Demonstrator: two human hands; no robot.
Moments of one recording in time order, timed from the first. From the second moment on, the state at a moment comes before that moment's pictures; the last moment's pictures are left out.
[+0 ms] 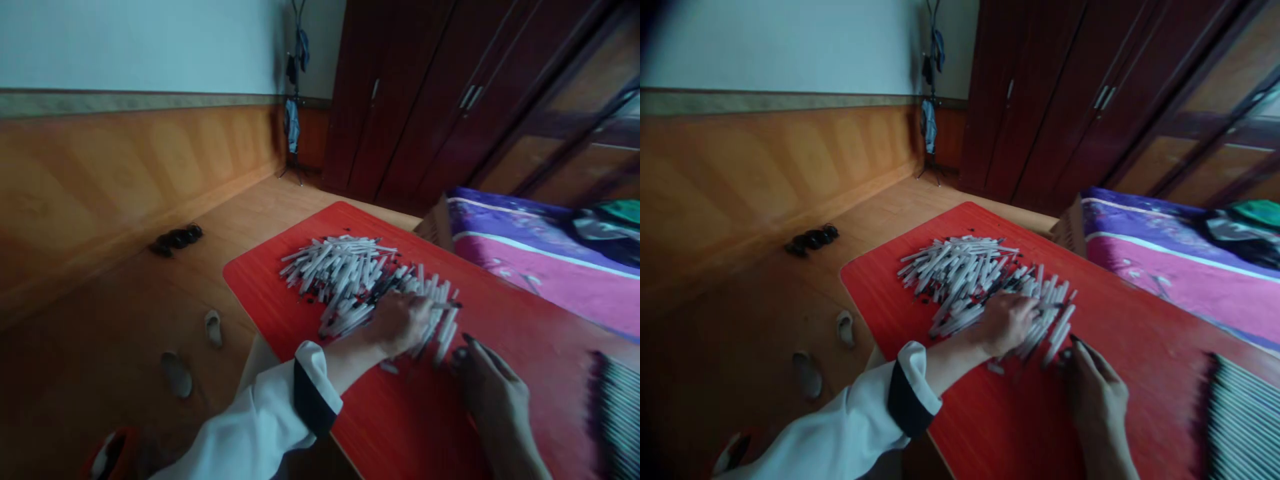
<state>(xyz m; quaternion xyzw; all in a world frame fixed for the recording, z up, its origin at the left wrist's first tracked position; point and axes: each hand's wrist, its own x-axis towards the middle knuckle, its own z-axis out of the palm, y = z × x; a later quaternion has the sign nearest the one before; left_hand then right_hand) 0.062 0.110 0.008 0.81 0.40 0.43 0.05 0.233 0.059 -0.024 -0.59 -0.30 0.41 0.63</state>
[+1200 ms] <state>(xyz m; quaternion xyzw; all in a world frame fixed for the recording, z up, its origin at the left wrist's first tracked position) 0.045 0.135 0.009 0.41 0.44 0.72 0.35 0.150 0.122 0.023 -0.66 -0.75 0.05 0.04</state>
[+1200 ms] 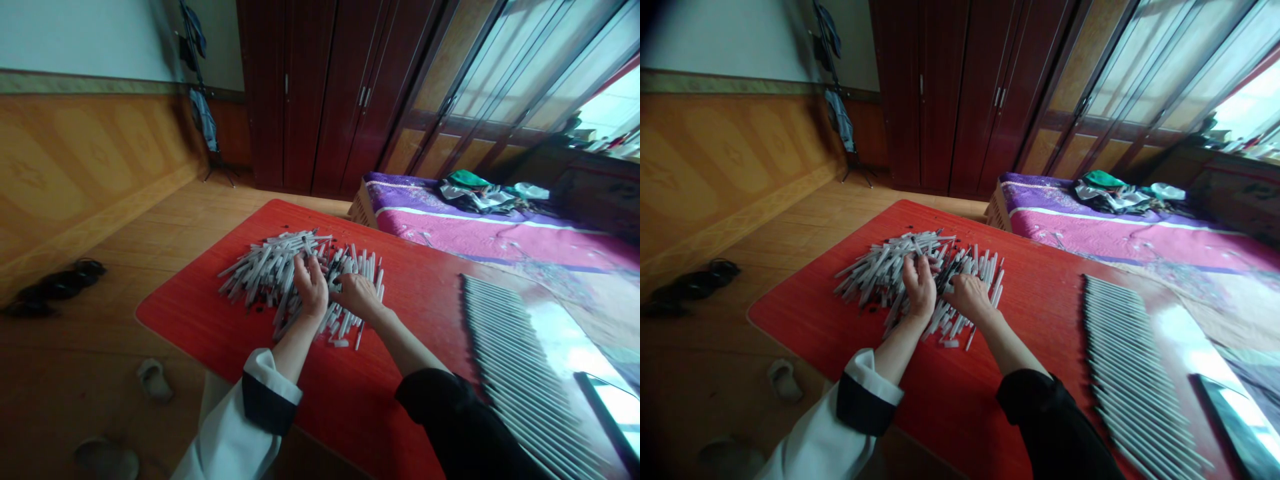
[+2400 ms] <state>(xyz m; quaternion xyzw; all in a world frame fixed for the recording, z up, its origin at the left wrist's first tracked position) 0.074 0.117 0.004 0.40 0.32 0.61 0.60 0.195 0.054 -0.009 -0.49 -0.28 0.47 0.68</state>
